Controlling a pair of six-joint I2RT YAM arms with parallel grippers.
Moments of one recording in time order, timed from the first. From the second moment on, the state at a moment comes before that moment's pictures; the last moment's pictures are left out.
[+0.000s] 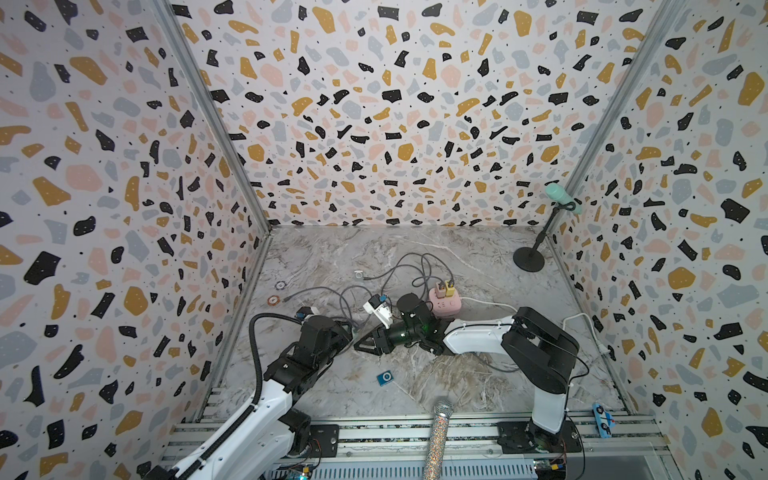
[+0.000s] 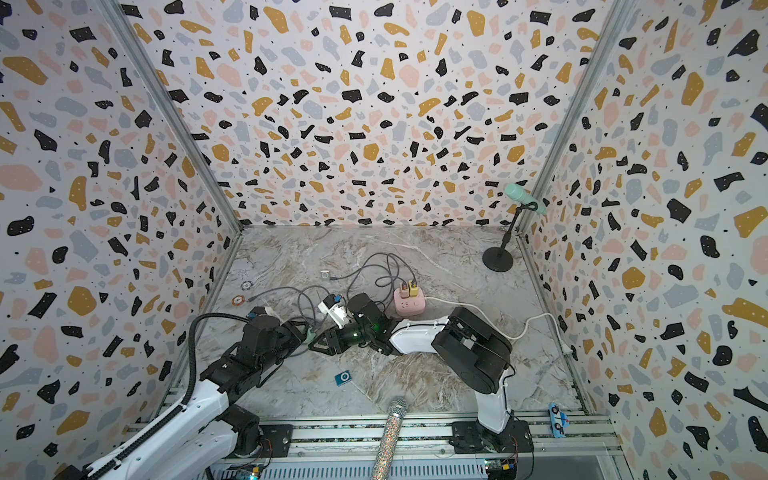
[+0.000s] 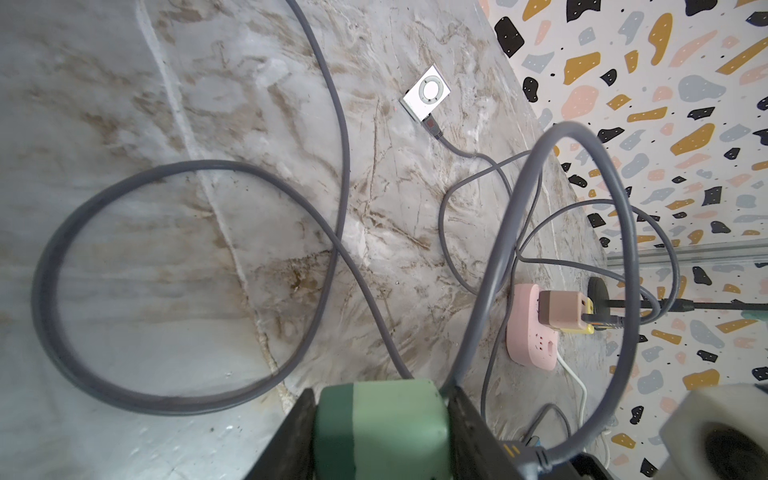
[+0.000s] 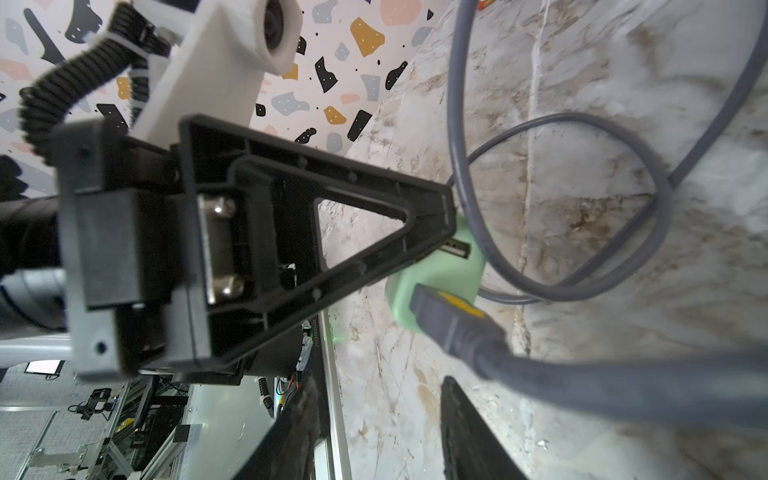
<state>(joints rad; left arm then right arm) -0.43 0.77 0.39 -0.29 -0.07 -1.06 0.97 1.89 1.02 0.43 -0.66 0.59</state>
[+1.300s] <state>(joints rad) -0.47 0.76 0.37 -0.23 -0.02 -1.09 0.99 1.95 0.98 0.65 -0.49 0.69</state>
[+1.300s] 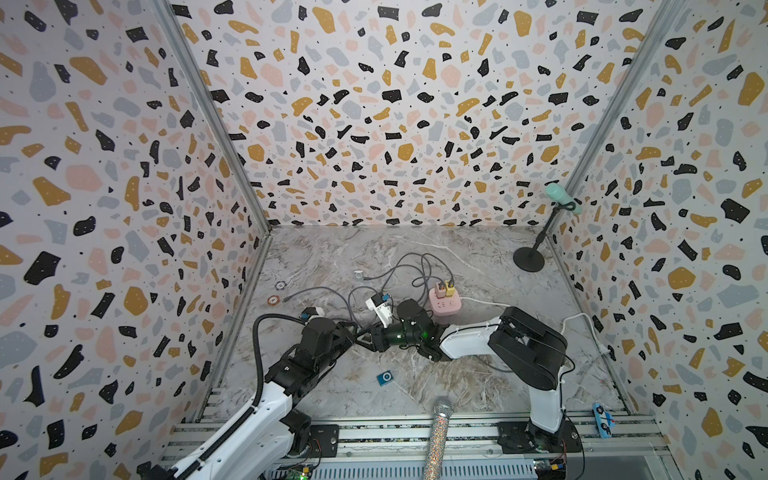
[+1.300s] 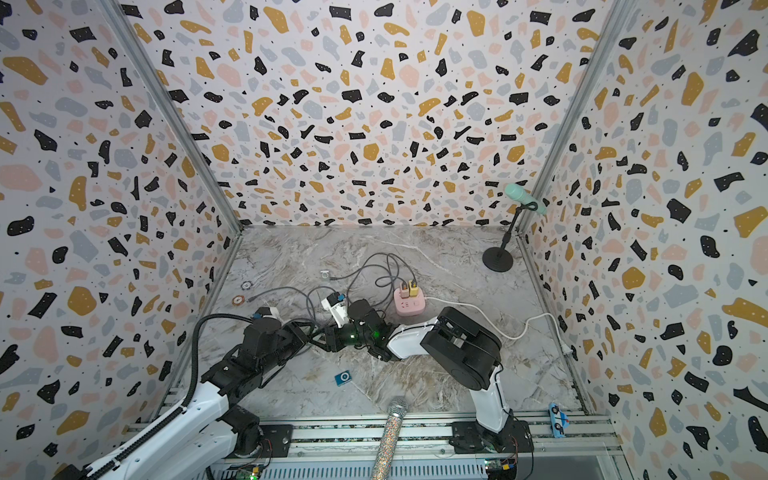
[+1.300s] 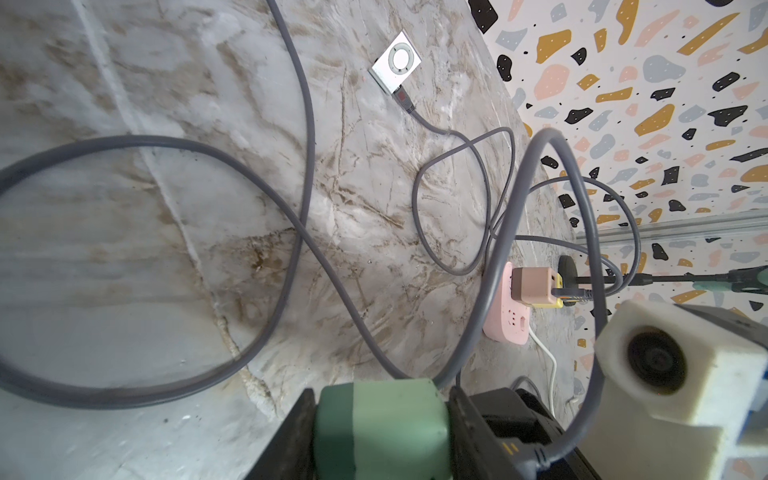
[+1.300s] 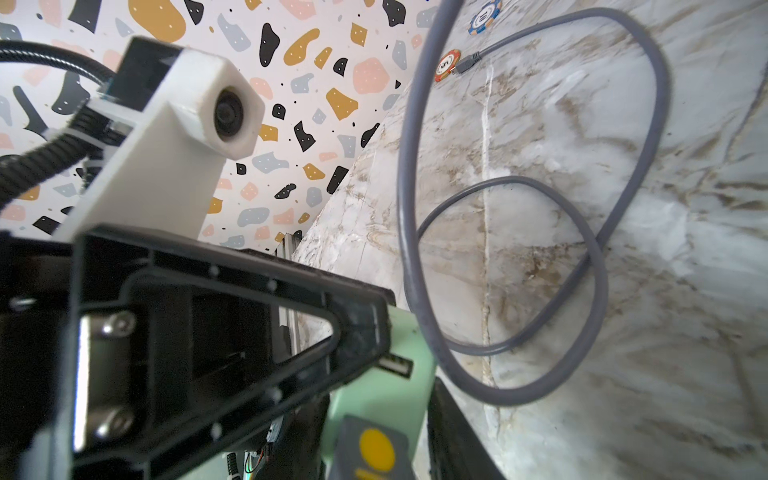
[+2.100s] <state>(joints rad) -0.52 0.72 0.48 -0.32 -0.12 -1.06 0.97 1.87 0.89 0.64 -0.47 0.66</state>
